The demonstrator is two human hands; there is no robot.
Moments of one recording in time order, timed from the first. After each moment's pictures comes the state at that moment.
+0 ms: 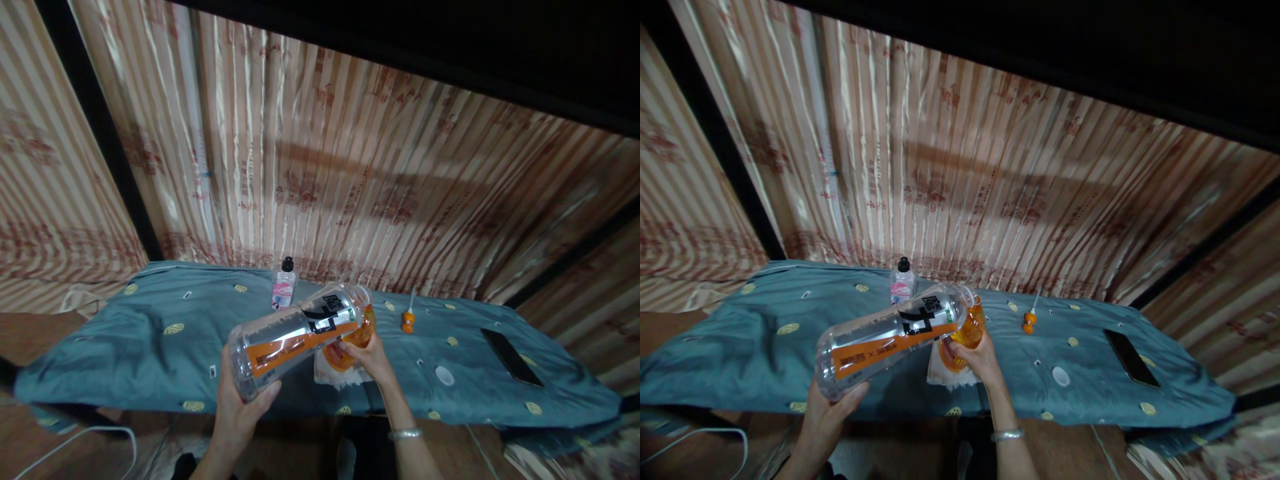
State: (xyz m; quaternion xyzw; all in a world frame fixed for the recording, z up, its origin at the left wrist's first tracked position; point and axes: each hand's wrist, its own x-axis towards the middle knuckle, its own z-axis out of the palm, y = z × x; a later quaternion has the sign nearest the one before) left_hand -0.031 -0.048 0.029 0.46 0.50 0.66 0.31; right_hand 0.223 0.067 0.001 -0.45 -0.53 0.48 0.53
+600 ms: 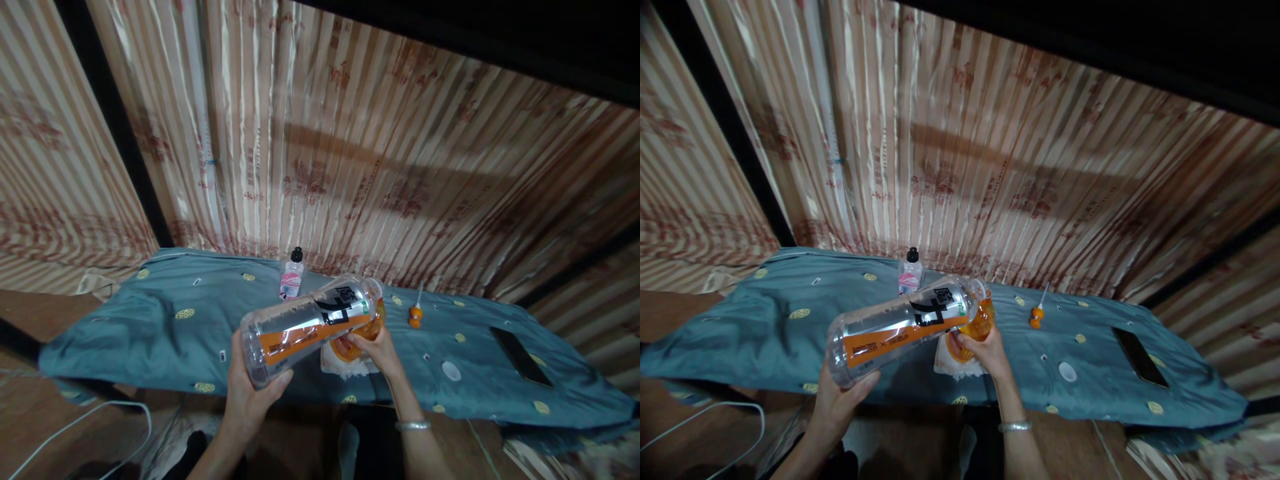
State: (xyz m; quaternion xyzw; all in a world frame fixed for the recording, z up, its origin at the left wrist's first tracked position) left_hand -0.029 -0.051 0.039 0.44 0.51 0.66 0.33; right_hand 0.225 0.065 0.001 -0.46 -0.55 0.47 0.52
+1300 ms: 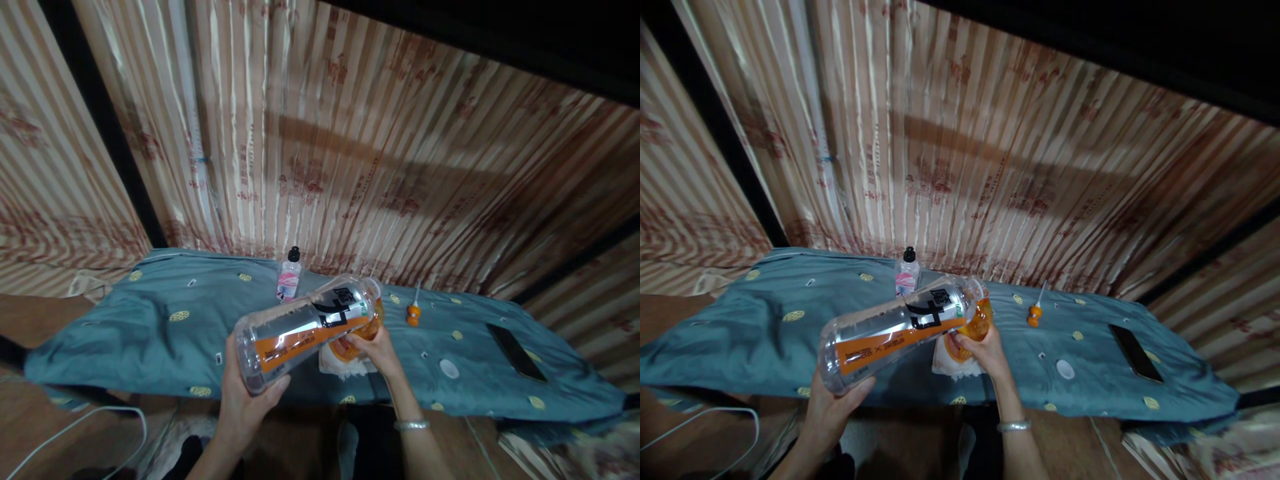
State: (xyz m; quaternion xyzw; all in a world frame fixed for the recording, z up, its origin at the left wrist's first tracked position) left_hand -0.039 -0.051 0.027 0.45 0.52 0.64 0.33; right_hand 0.223 0.065 0.003 -0.46 -0.53 0.49 0.52
